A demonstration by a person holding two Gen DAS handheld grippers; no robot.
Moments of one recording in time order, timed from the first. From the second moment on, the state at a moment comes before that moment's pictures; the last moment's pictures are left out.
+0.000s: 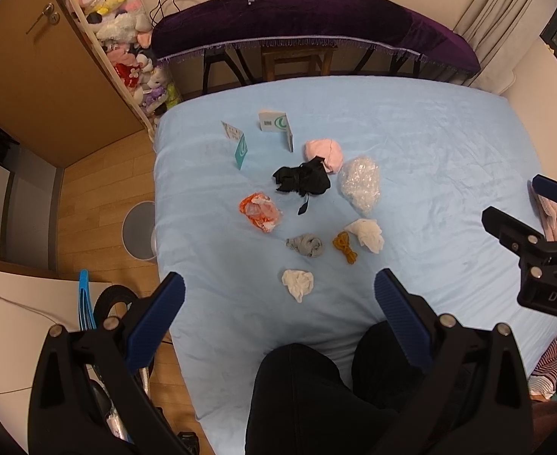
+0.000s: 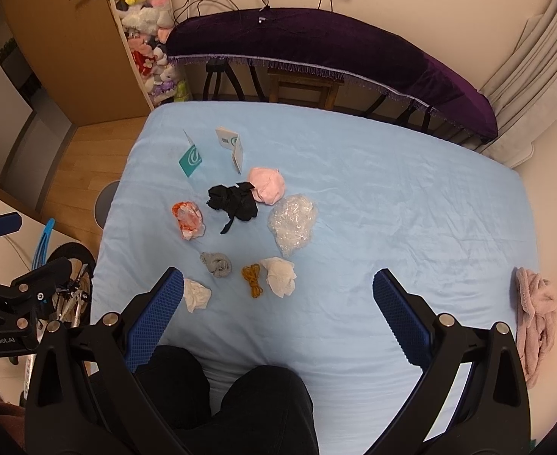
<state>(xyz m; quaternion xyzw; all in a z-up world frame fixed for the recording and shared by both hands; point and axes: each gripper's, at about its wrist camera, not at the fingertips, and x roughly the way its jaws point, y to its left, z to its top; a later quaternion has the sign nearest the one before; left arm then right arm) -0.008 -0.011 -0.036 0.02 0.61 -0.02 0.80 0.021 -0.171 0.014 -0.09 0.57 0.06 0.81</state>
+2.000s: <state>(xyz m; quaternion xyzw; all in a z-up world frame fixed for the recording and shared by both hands) 0.030 -0.117 -0.306 0.02 0.65 -0.08 0.75 0.047 -0.296 -0.259 -0.05 0.60 0.10 0.79</state>
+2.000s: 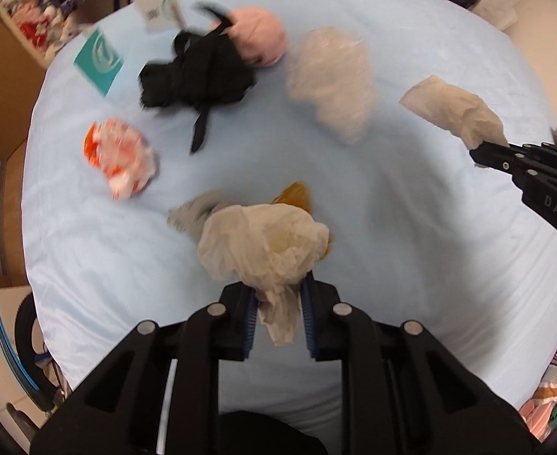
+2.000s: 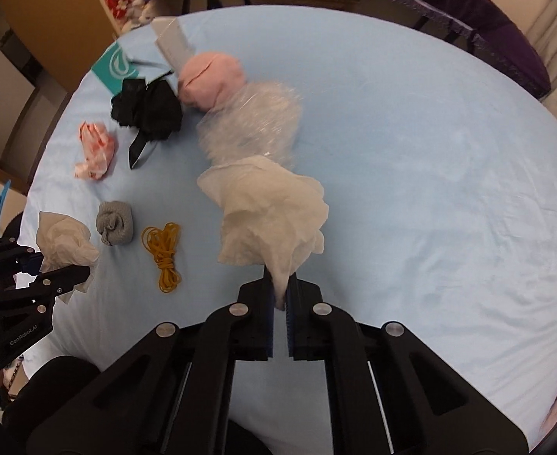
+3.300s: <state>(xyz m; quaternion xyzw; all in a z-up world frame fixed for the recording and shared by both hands) 0.082 0.010 -0.095 0.02 0.60 -0.07 0.80 0.111 -0.138 -0.046 -0.08 0.54 0.18 0.82</state>
